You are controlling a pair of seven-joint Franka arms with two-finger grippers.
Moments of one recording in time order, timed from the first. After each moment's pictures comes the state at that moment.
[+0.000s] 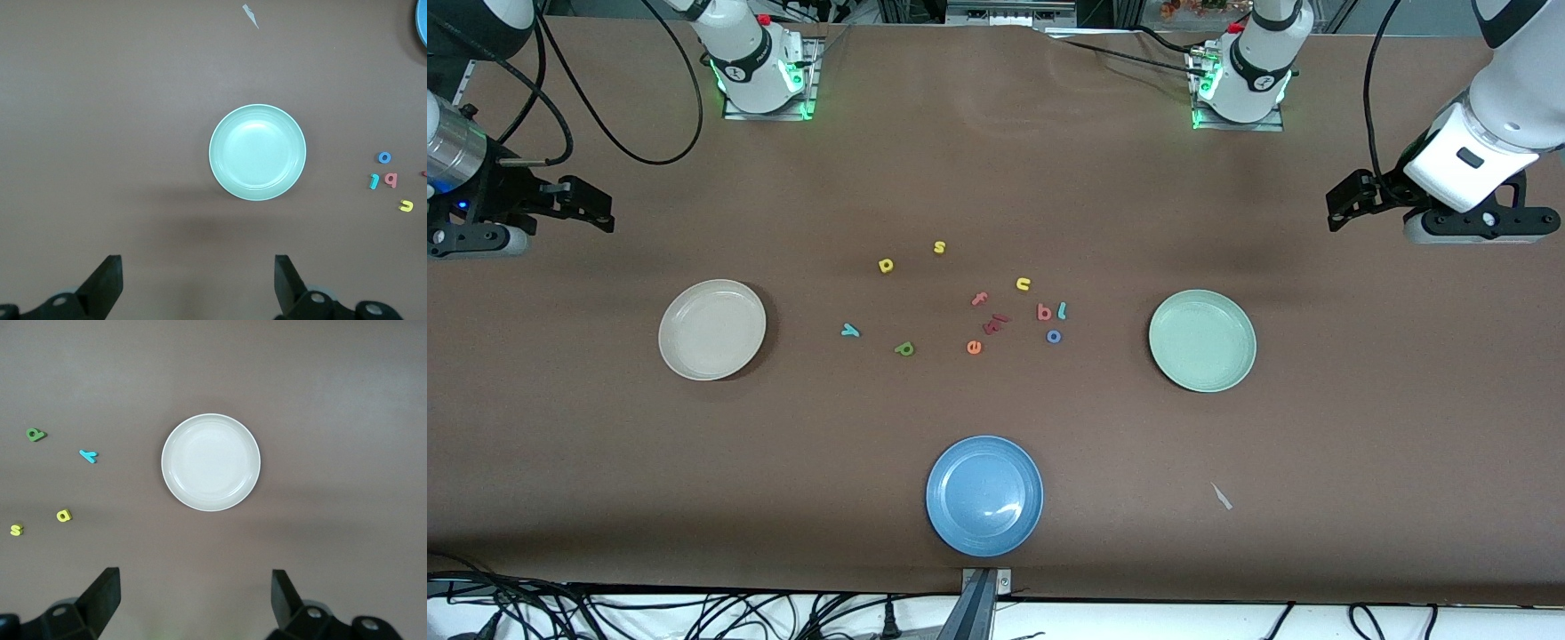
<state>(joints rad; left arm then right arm) -0.03 -0.05 -0.08 -1.75 0.01 1.66 -0.13 0.04 0.03 0.00 -1.64 -0.04 1.60 -0.03</state>
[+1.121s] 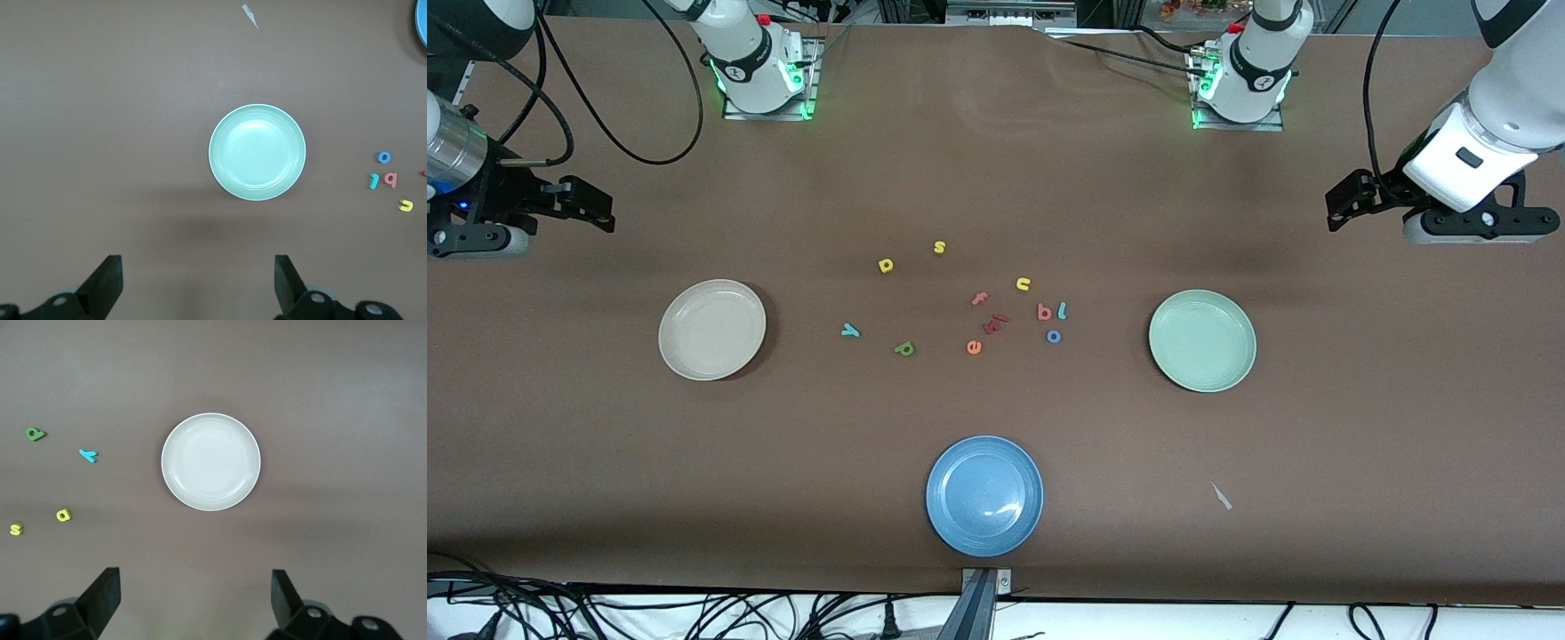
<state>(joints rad) -0.04 -0.05 -0.08 -1.75 0.01 1.66 -0.13 0.04 0.03 0.00 -1.64 -0.04 1.60 -0.03</state>
